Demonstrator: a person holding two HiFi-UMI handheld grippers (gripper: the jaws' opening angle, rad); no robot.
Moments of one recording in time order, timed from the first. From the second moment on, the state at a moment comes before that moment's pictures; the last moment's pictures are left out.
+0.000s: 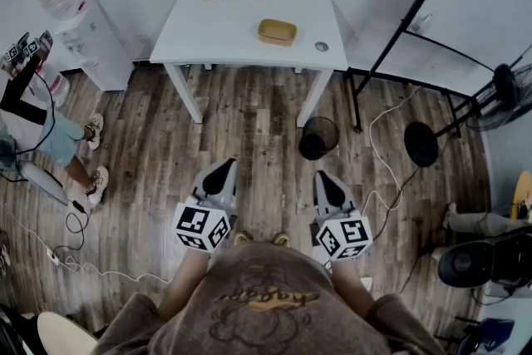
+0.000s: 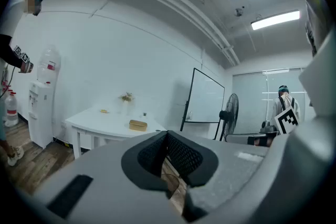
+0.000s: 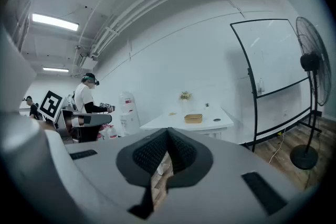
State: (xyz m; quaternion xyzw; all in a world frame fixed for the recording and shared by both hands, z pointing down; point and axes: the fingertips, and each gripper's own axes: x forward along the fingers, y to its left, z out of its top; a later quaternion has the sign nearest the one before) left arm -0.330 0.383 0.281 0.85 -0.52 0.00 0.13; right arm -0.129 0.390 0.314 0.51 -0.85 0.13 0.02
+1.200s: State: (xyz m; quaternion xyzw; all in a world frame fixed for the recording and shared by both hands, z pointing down) left arm -0.364 0.353 0.301 0.87 -0.47 0.01 0.13; right arm -0.173 0.377 0.335 0.54 -0.83 0.14 0.01
